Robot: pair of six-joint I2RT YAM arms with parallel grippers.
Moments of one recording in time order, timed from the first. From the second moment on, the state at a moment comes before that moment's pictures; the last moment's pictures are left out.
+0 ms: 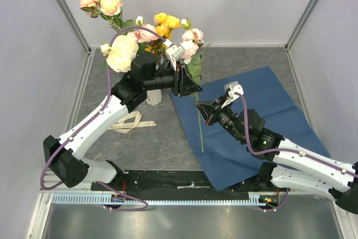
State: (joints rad) left arm -0.66 1.35 1.32 -0.17 0.63 -0.41; right arm 1.02 0.87 0.70 0.21 0.30 0.39
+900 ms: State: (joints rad) left arm -0.66 1.20 1.32 -0.20 0.44 -0.24; right arm 1.05 0.94 0.78 0.02 0.52 0.36
